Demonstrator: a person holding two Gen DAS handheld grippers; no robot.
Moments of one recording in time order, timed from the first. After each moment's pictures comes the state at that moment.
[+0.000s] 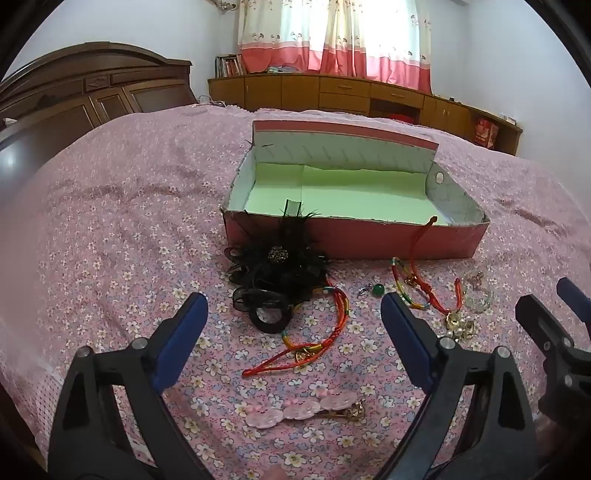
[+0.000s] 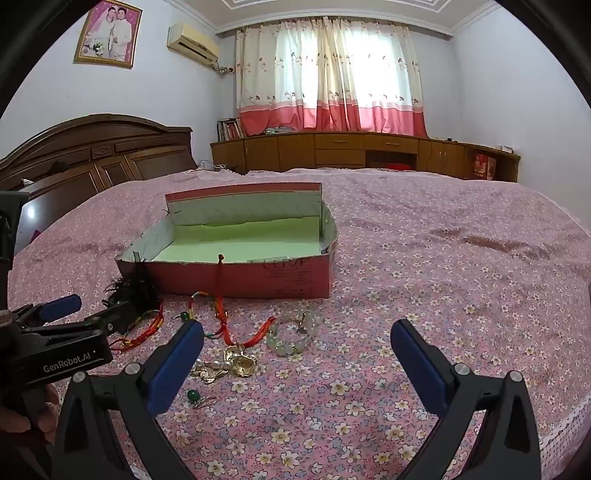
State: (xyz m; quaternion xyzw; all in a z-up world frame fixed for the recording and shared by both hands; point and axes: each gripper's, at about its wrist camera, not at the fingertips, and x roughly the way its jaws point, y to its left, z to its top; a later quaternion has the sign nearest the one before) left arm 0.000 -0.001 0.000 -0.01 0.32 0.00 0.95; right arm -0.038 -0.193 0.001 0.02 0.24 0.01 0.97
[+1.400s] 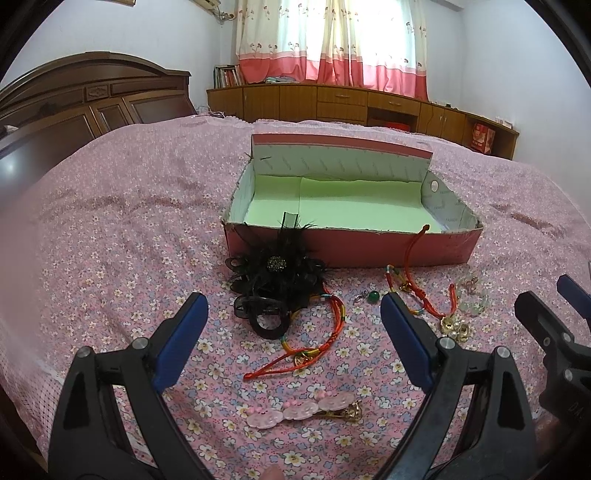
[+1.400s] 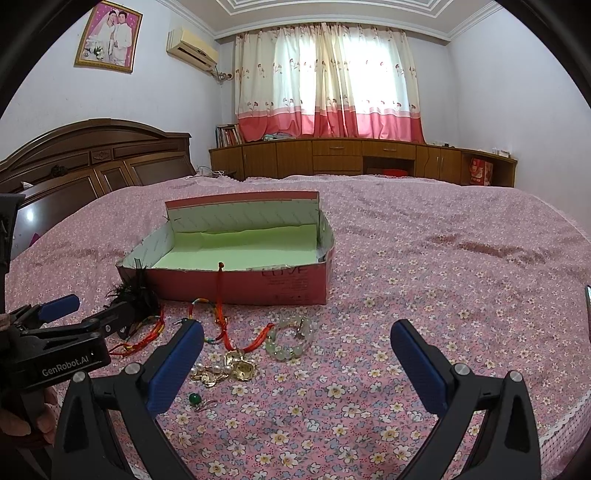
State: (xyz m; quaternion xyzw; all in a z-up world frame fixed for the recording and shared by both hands) left arm -0.008 -0.005 0.009 -0.01 0.30 0.00 0.95; right arm -0.043 -0.192 0.006 0.02 0.23 0.01 0.97
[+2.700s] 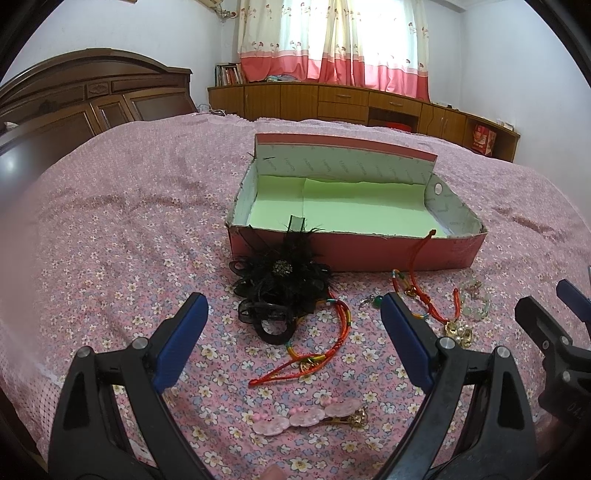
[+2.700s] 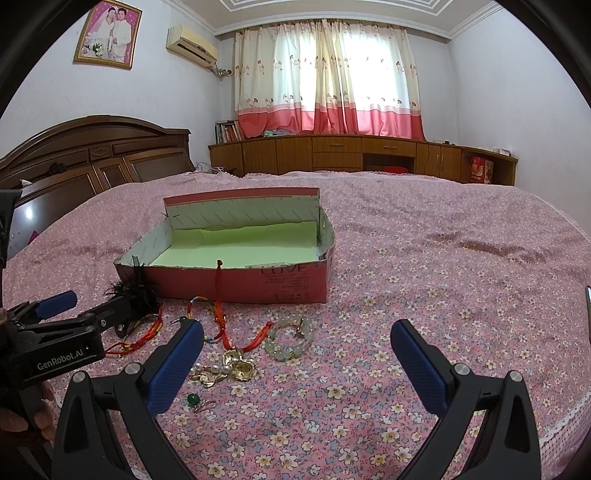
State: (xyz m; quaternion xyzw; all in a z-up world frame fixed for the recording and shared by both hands) left arm 0.002 0.005 0.010 -0.02 0.30 0.00 0.95; right arm -0.038 -0.192 0.006 0.02 0.24 0.01 0.97
